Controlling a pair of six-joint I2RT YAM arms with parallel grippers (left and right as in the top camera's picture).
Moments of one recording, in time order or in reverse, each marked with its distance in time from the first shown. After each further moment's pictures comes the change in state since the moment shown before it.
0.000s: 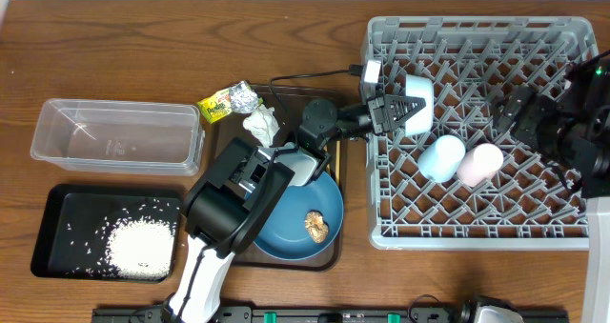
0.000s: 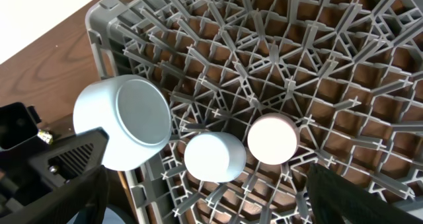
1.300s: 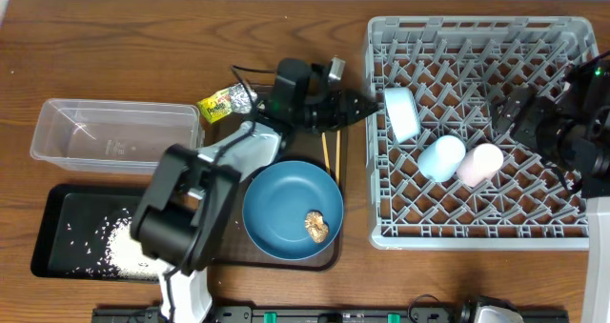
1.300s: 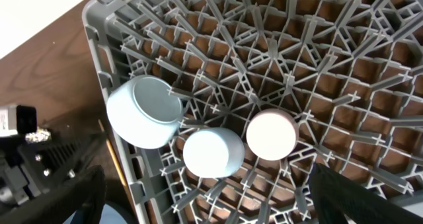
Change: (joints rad) left arm 0.195 -0.219 0.020 -1.088 0.101 0.438; right arm 0.000 0.000 0.000 -0.014 0.000 0.000
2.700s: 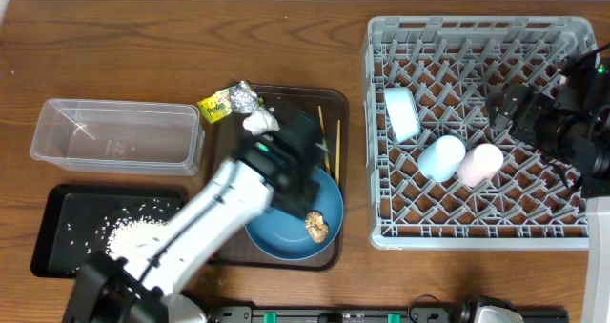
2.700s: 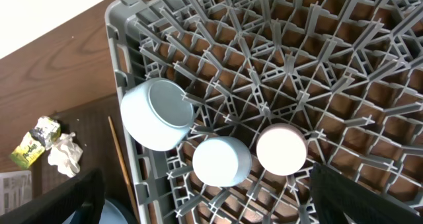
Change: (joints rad) left arm -0.276 -0.445 -0.006 -1.282 -0.683 0.684; right arm 0.000 0.000 0.000 0.042 -0.050 -0.070
